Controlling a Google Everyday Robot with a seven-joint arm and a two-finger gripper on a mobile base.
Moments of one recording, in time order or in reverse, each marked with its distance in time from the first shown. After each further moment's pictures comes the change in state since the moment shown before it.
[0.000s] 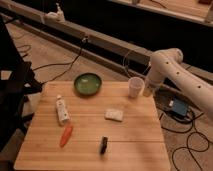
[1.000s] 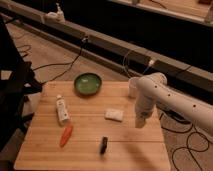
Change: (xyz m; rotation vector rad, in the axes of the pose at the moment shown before) arm 0.014 0.148 0.051 -0.263 0.093 -0.252
